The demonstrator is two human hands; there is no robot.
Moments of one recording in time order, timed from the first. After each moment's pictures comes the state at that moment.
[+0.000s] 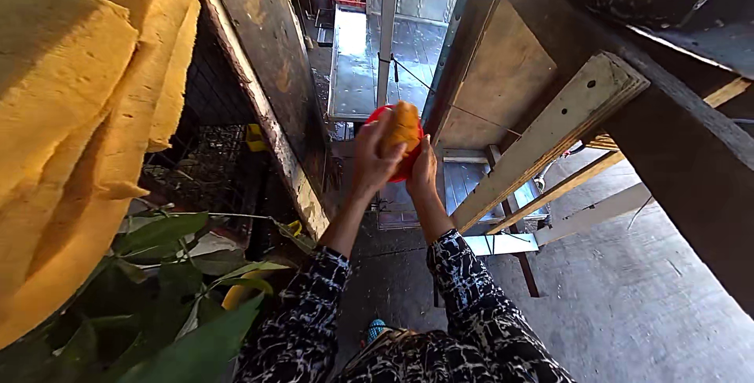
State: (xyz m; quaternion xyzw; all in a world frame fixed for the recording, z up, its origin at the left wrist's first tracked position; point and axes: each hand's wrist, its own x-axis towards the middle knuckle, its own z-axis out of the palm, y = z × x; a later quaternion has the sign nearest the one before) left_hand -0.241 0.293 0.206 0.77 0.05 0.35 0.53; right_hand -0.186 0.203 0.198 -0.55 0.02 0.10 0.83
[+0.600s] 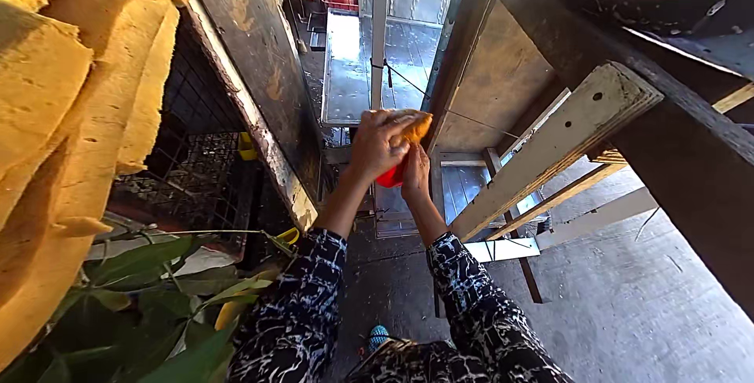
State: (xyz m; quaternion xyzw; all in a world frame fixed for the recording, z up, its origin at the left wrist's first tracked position) left_hand -0.192 0.314 0.218 0.87 -0.08 0.37 0.31; right_hand -0.180 0.202 0.178 -0.66 -0.10 0.05 0.74
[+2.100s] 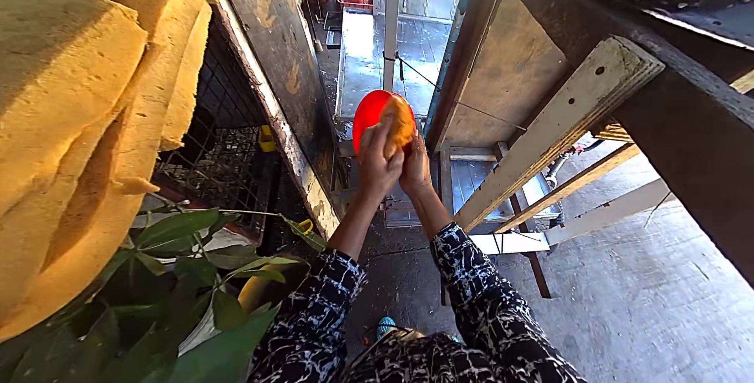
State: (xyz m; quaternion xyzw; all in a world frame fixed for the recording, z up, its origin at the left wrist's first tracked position) left_hand -0.242 0.285 0.188 0.81 0.05 0.41 0.42; right_hand -0.194 0.218 0.196 -0.45 -0.10 0.15 0.87
